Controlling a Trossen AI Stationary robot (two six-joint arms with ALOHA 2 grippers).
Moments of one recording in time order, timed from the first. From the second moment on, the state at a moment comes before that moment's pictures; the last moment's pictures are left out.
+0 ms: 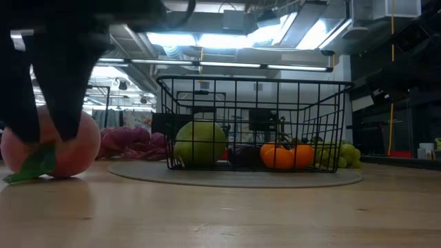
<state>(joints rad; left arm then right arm) -0.67 2.09 1.59 -1.15 -0.35 -2.33 0.24 0.19 0.01 0.01 0.02 0.23</state>
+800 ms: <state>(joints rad) -0.67 2.10 1.55 -1.19 -0.30 -2.34 0.24 0.19 0.01 0.01 0.02 0.23</state>
